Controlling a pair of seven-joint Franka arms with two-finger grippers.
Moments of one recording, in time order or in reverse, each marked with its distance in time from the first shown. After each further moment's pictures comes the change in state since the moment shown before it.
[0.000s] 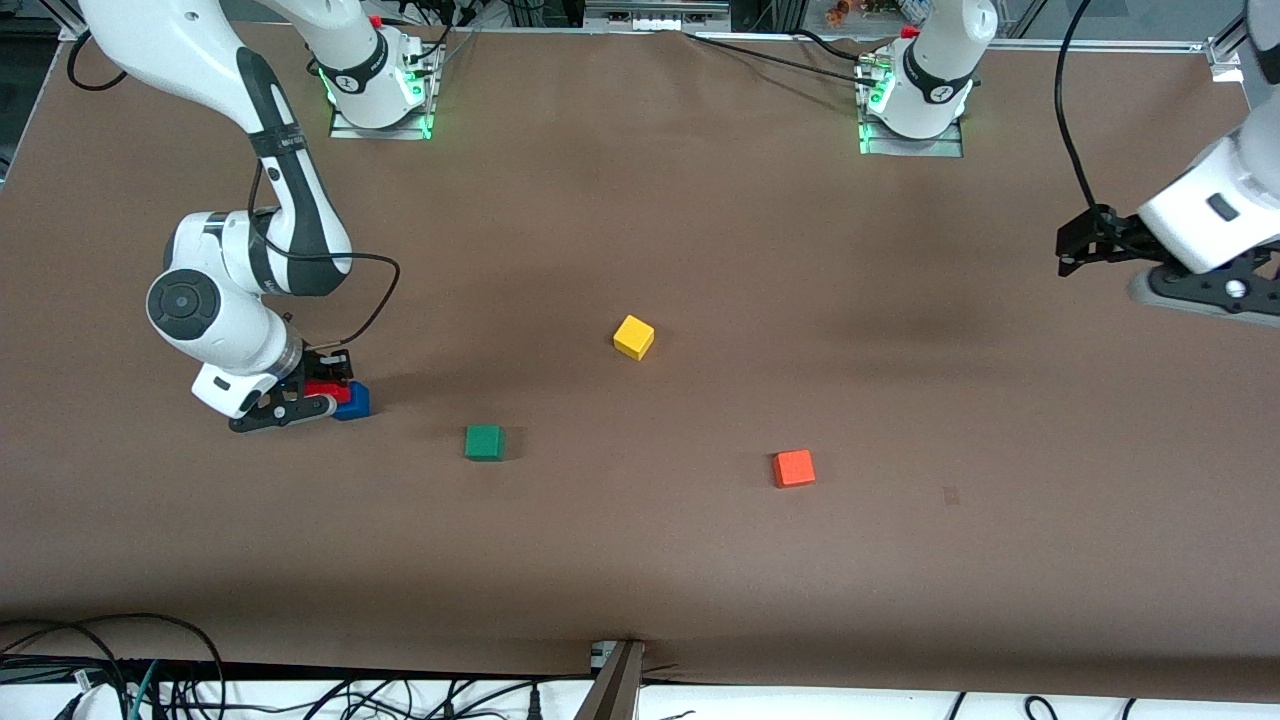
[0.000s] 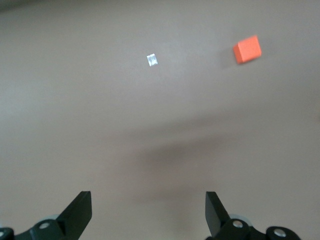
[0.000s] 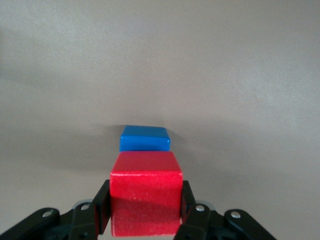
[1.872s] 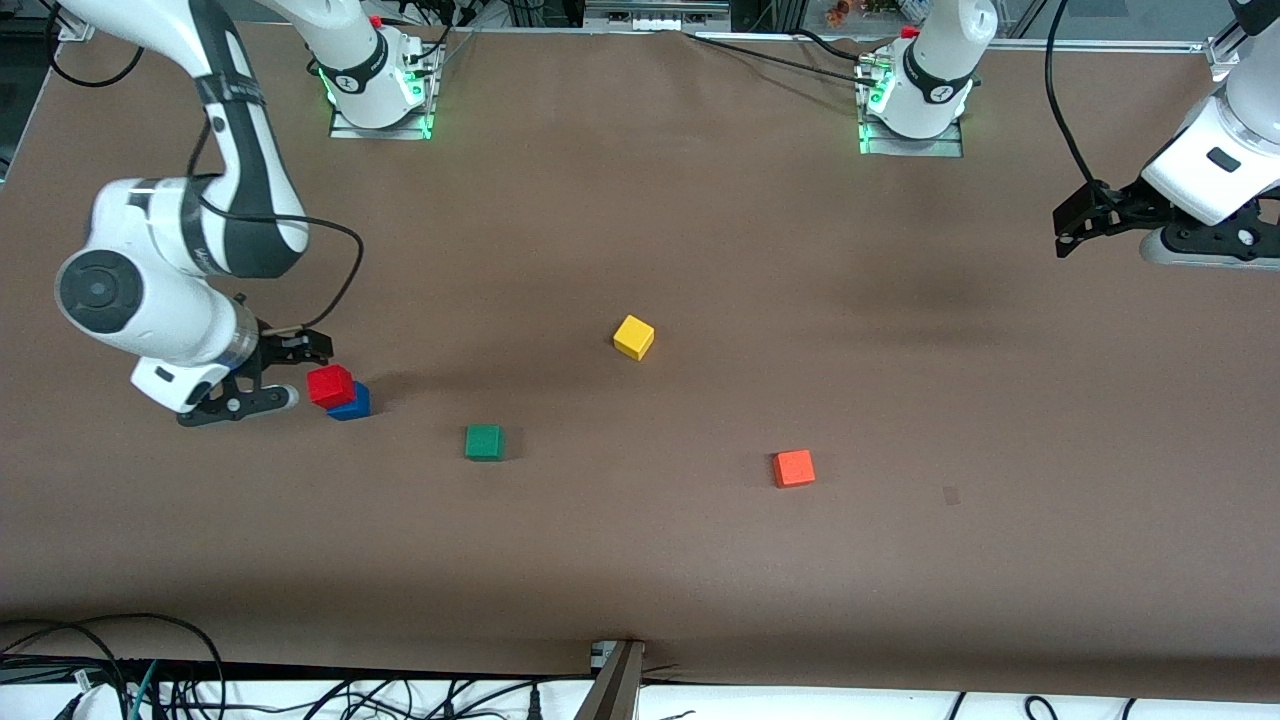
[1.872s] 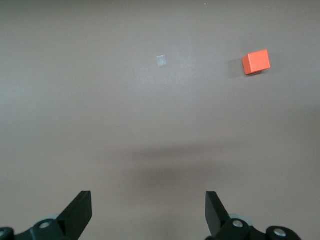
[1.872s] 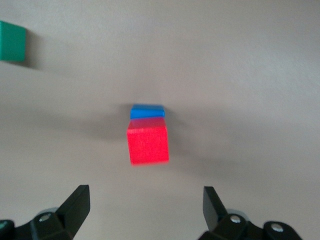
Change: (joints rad) left arm -0.045 -0.189 0.045 -0.287 0.009 0.152 -0.073; right arm -0.001 -0.087 -0.019 0.208 0.005 -0.399 0.001
